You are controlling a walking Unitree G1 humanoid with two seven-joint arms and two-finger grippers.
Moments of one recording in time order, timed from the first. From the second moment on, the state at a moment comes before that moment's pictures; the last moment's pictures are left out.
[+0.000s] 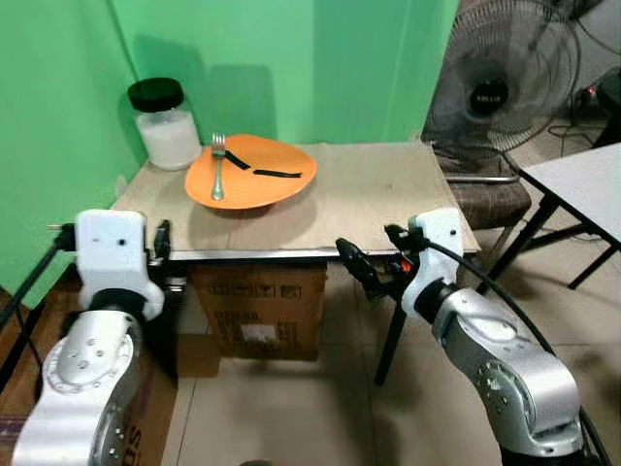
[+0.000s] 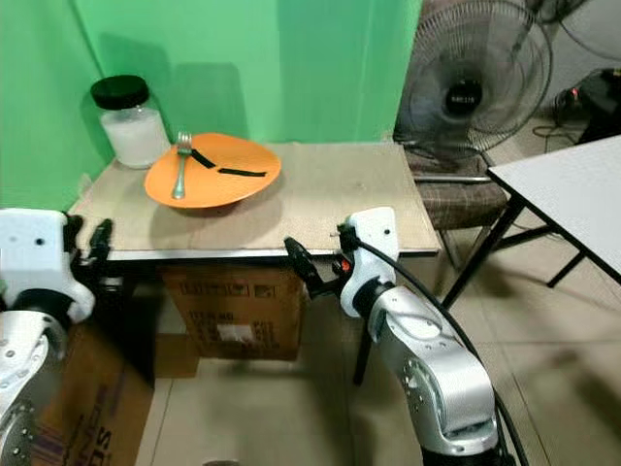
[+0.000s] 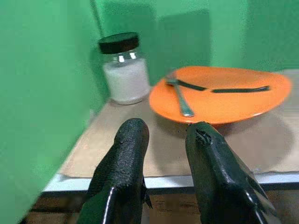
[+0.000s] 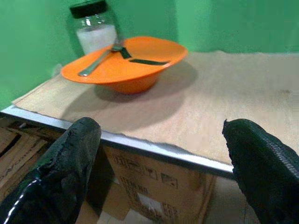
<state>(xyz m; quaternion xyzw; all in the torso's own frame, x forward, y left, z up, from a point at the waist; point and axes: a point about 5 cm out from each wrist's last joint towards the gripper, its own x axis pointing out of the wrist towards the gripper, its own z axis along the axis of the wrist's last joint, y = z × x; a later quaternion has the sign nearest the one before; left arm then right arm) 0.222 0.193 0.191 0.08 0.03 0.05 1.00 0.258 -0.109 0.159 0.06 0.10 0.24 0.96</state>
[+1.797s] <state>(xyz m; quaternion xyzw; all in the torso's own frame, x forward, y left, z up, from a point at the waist) 0.249 0.171 0.176 0.09 0.06 -0.16 0.98 0.255 -0.136 0.172 0.06 0.07 0.19 0.98</state>
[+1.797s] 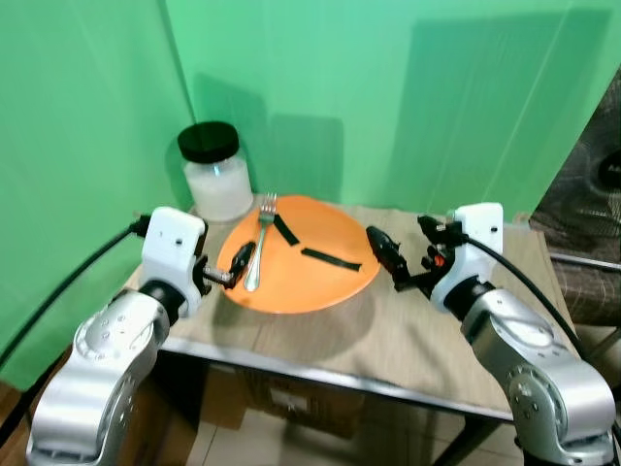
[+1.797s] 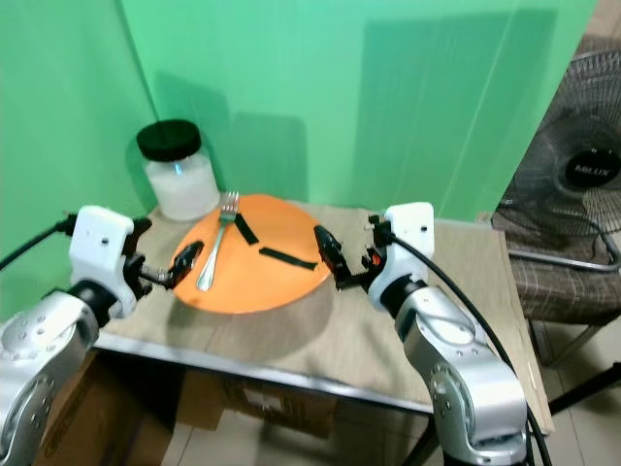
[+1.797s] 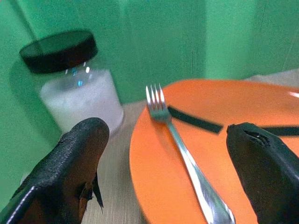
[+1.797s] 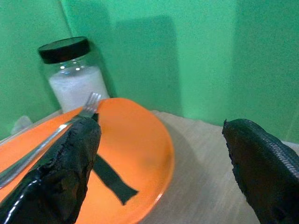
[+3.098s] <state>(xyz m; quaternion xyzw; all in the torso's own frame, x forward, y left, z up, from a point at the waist) 0.345 0.175 0.141 0.15 0.19 -0.23 0.94 0.248 -0.139 0.183 -0.02 0.09 0.32 0.94</state>
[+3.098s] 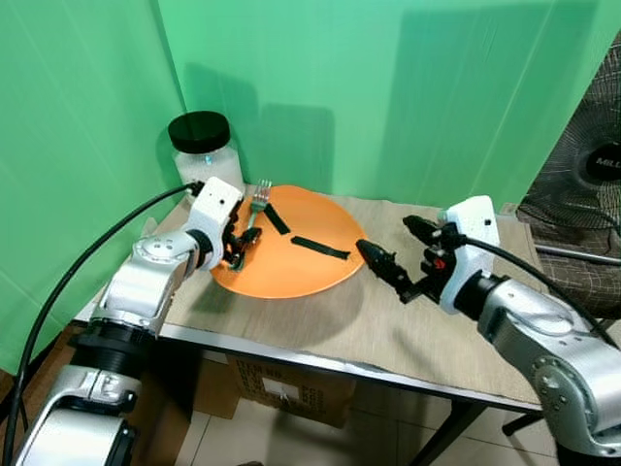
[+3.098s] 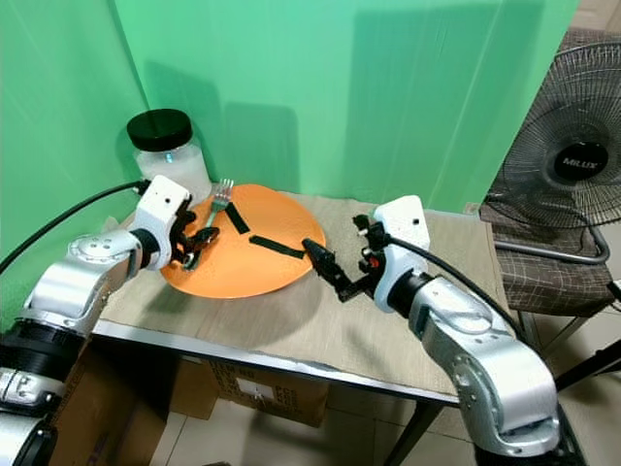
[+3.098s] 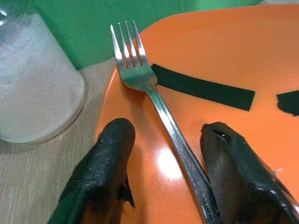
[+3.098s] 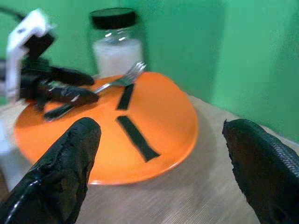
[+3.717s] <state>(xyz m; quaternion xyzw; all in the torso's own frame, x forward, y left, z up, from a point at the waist) 0.350 0.177 0.135 0.18 0.20 -0.25 0.93 0.239 -0.143 0.176 -0.04 0.12 0.38 0.92</state>
